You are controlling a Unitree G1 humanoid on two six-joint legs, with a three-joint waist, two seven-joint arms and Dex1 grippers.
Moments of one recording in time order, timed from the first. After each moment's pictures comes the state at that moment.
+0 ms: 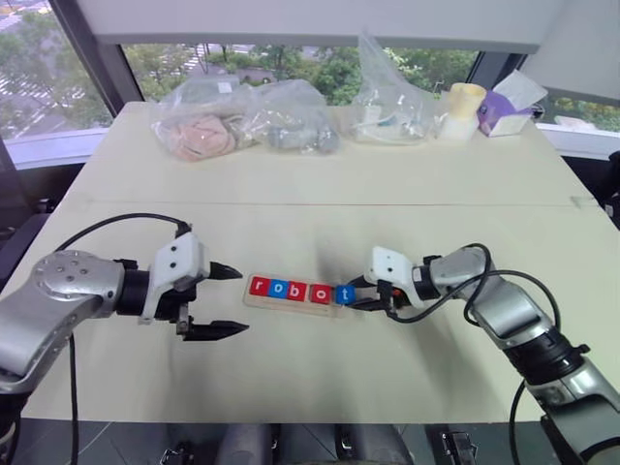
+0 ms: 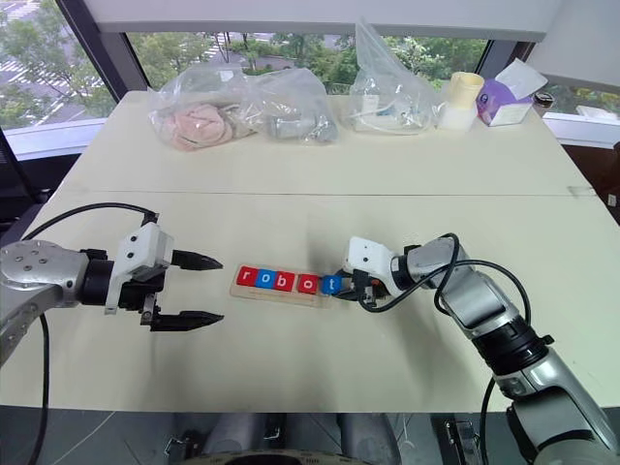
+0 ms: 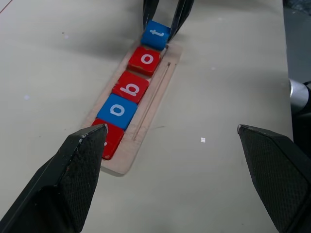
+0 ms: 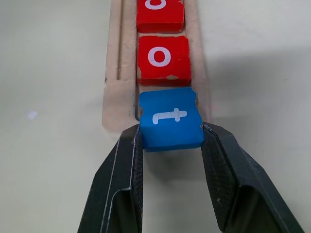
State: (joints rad) left arm -0.16 1.06 0.07 -0.51 -0.60 0.66 -1.12; right arm -0.48 -0.71 0.37 -0.08 0.12 0.42 1.13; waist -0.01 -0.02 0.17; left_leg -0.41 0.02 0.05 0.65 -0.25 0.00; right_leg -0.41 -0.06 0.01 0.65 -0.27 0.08
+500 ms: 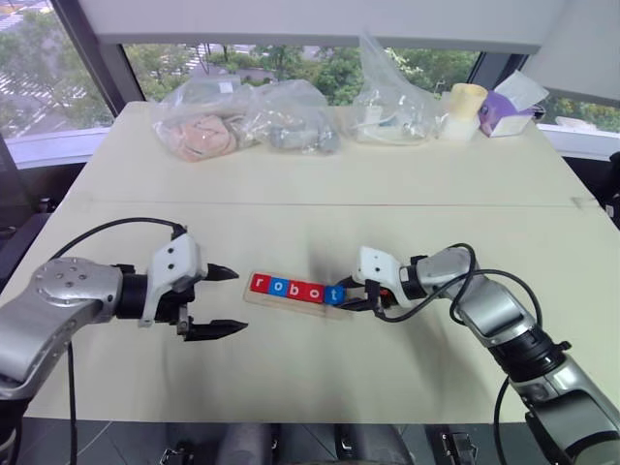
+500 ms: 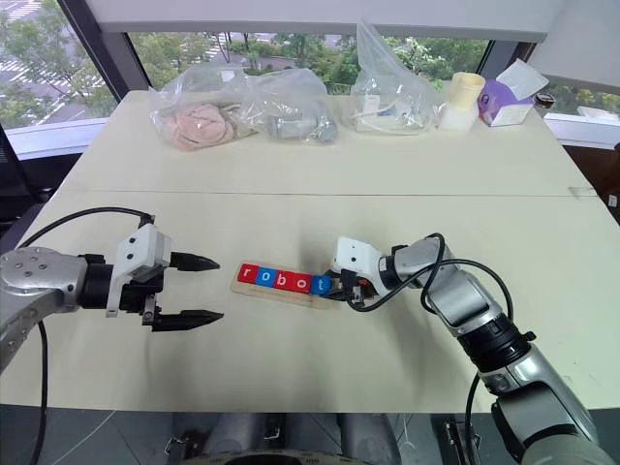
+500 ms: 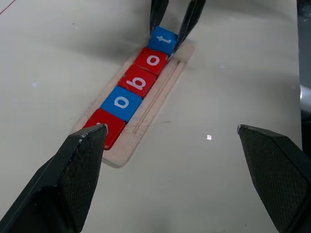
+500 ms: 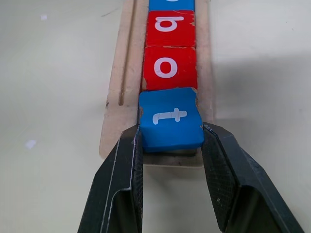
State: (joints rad) left arm -0.13 1.04 0.10 -0.51 -0.60 0.67 -1.08; right arm -0.49 -0.65 0.39 -0.09 0.11 0.45 1.12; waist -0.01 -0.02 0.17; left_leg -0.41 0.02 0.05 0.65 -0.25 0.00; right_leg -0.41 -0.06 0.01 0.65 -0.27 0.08
